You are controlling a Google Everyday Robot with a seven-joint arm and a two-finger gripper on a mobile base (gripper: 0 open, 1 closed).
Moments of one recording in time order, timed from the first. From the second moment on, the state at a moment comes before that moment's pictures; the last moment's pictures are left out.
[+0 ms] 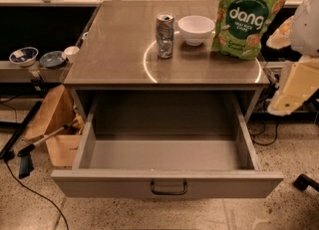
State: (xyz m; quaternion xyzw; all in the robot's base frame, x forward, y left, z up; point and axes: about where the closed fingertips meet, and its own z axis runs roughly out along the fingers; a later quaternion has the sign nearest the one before) arm 0.438 -0.217 0.977 -0.60 0.78 -0.03 0.16
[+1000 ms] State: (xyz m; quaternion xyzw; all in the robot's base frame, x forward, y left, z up) arm 0.438 -0.217 0.977 -0.60 0.78 -0.03 0.16
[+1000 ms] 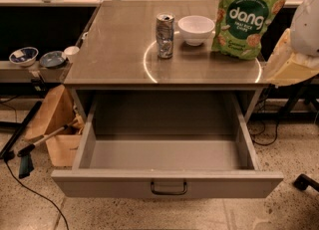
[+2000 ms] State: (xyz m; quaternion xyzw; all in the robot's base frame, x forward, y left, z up) arm 0.440 -0.216 0.977 -0.61 0.77 -0.03 0.17
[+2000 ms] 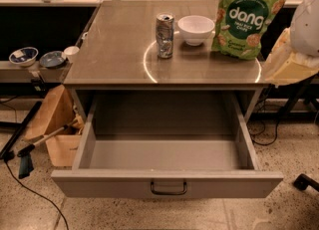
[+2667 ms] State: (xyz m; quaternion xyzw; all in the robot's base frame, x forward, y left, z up) arm 0.429 -0.233 0.963 -0.65 0.73 0.00 0.20
